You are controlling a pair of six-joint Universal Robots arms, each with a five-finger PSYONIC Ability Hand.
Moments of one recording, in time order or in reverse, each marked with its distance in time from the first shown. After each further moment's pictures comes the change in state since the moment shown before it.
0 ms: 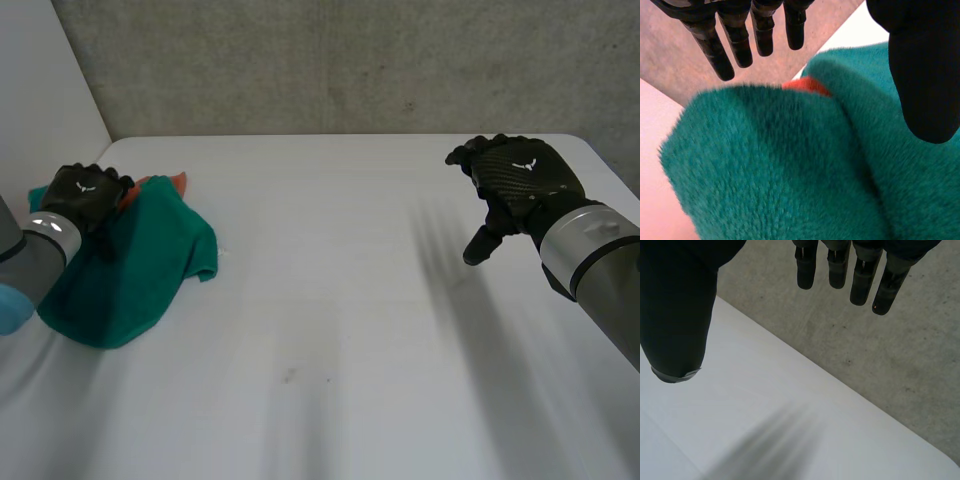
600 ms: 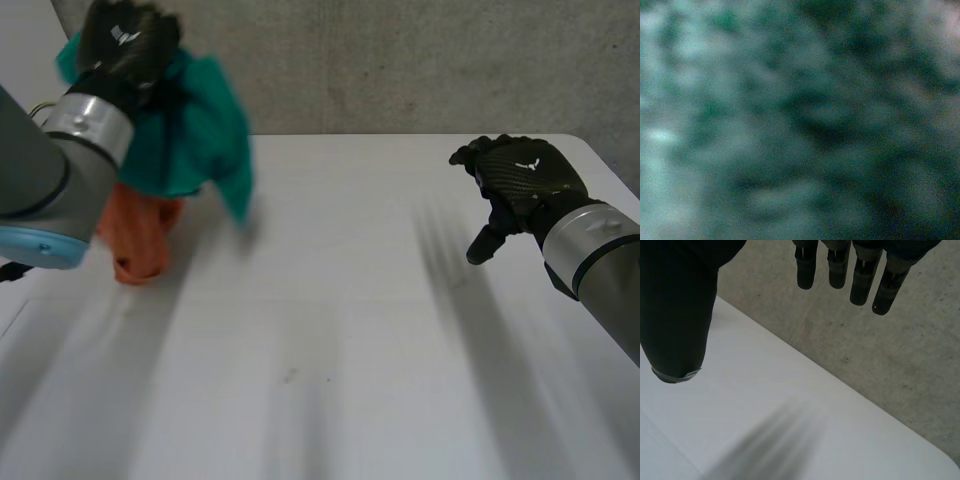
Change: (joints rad) left arm -0.309 0.201 0.141 0.222 -0.049 -0.211; right arm -0.011 0.001 -0.005 0.001 0.000 -0.002; left_hand 0.841 0.944 0.925 0.955 0.829; right_hand 0.000 0.000 0.000 0.000 0.000
